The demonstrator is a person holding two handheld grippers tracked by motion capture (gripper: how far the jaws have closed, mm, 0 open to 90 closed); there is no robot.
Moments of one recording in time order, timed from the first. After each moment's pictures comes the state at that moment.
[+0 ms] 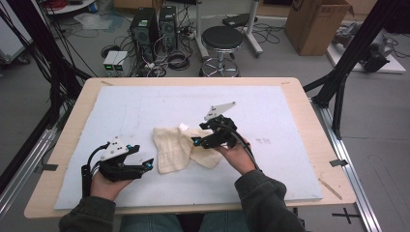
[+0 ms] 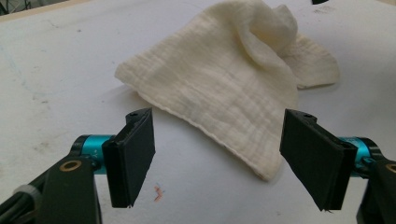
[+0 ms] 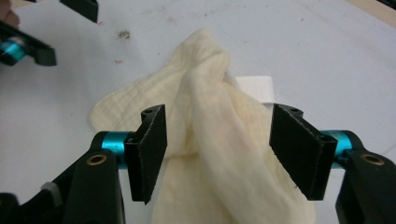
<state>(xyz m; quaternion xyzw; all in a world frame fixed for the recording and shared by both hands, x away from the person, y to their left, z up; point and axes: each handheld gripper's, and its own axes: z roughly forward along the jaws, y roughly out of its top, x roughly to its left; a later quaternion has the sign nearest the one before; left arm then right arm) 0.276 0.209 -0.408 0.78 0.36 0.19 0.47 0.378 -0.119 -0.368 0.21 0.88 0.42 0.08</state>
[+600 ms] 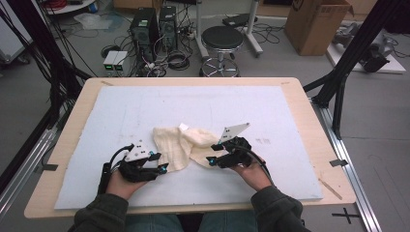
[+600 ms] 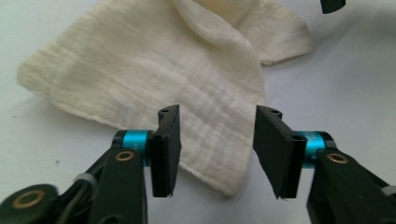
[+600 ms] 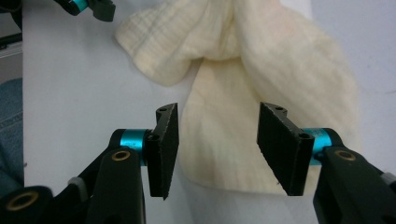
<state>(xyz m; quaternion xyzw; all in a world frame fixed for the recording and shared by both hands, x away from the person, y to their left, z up) 0.288 0.167 -0.427 0.84 0.30 0.15 0.43 0.344 -0.158 -0.409 0.19 0.89 0.40 0.05</state>
